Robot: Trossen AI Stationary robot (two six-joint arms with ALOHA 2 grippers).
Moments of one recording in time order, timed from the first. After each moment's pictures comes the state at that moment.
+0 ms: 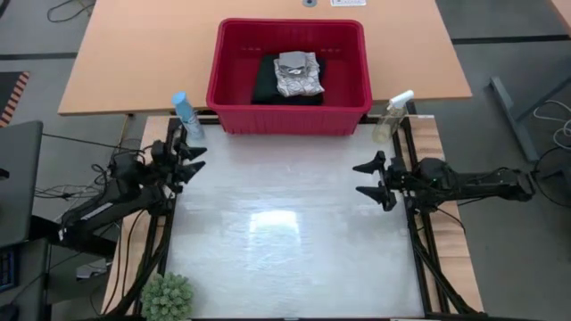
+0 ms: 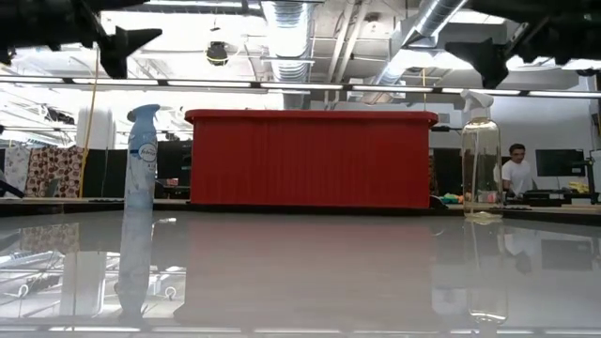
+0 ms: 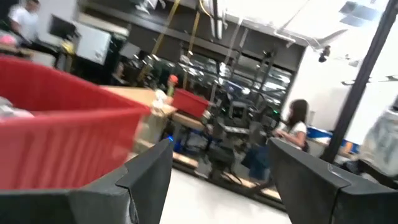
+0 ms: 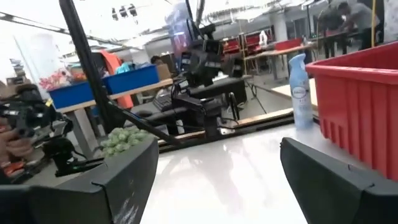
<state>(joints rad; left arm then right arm) 0.51 0.08 0.25 0.16 0.28 -0.44 -0.01 0.36 0.23 0.27 0.01 0.24</state>
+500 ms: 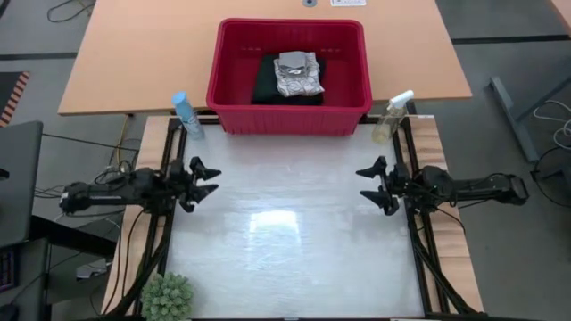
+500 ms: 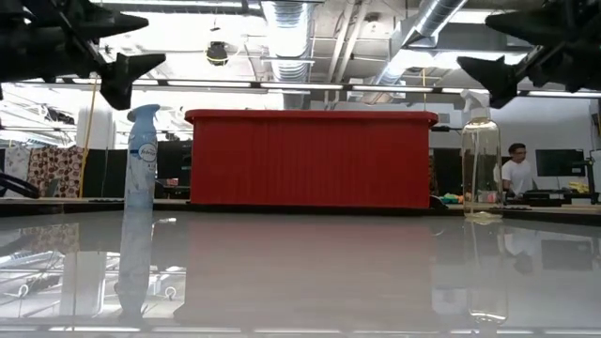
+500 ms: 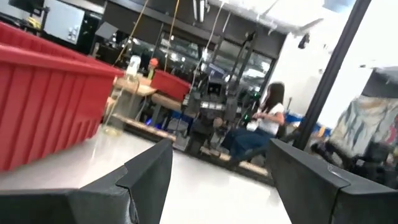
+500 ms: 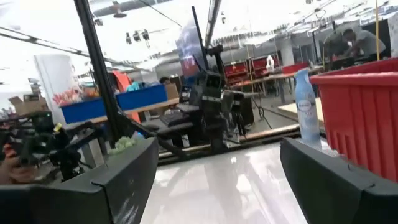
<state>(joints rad) 0.04 0.08 0.01 0.36 -0.08 -0.36 -0.01 0.22 0.01 0.46 0.01 0.23</state>
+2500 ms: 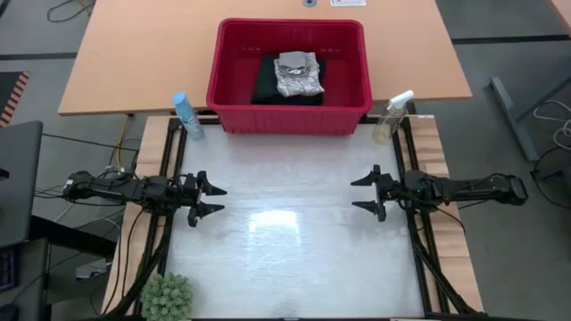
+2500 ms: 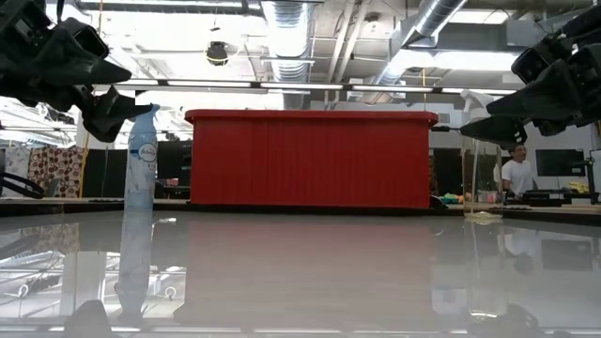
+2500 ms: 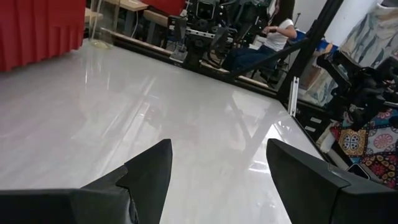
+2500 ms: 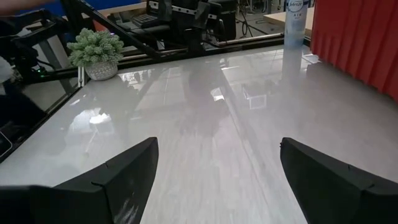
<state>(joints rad) -0.13 0.09 0.02 0.01 -0.11 -0.35 -0.01 0.21 0.01 0.02 0.02 0.15</state>
